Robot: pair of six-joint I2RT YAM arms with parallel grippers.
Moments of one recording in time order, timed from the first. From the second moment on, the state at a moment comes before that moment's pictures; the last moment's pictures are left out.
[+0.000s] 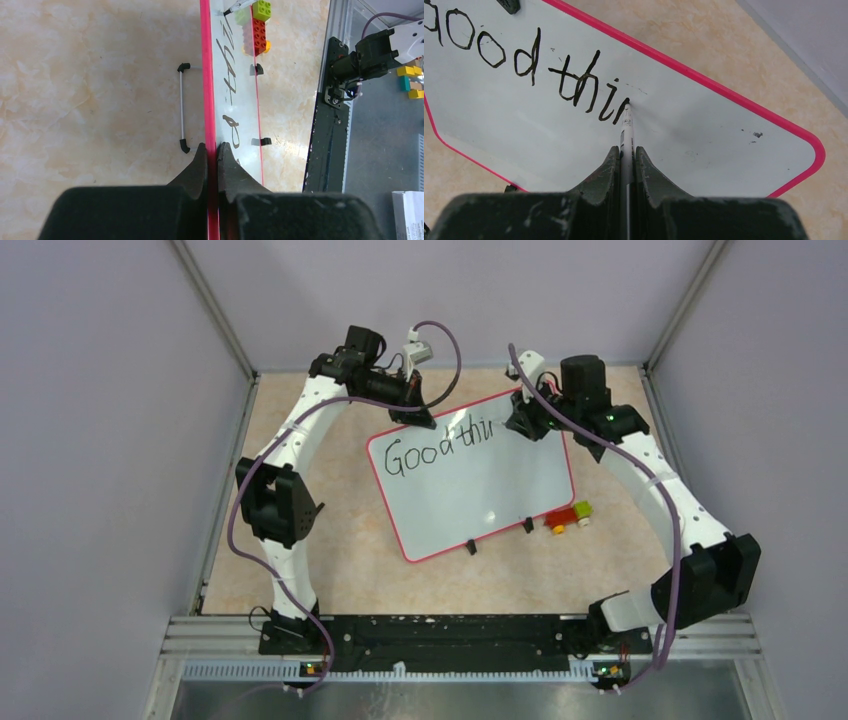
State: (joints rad) left arm -0.32 1.97 1.97 -0.94 0.99 0.36; right arm 0.34 1.40 1.38 -0.56 -0.39 -0.36
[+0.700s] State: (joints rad) left arm -0.32 1.97 1.97 -0.94 0.99 0.37; right arm 0.34 1.39 1.37 -0.56 -0.35 -0.39
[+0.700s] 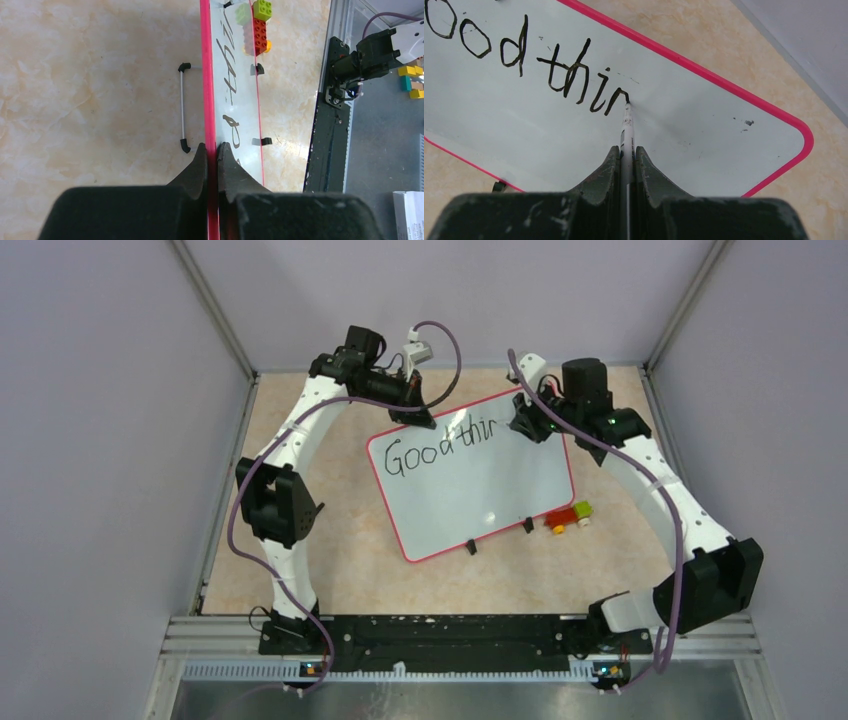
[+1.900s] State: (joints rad) left arm -0.32 1.97 1.97 -0.94 1.00 0.37; right arm 0.33 1.36 1.42 -0.61 -0.30 -0.37
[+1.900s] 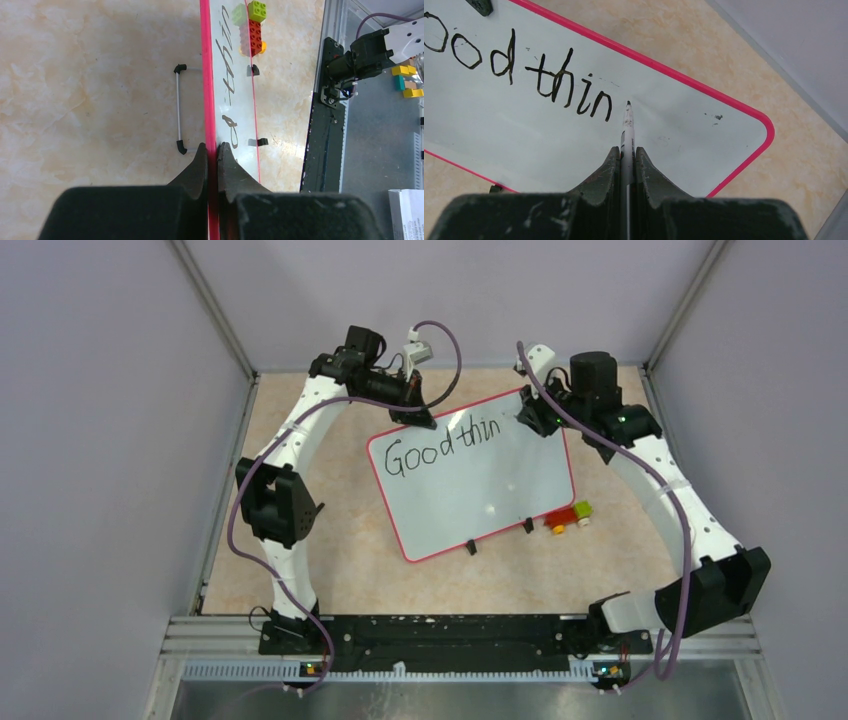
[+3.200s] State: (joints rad) left arm -0.32 1.97 1.97 -0.94 0.98 0.37; right arm 0.34 1.37 1.35 -0.57 -0.30 -0.38
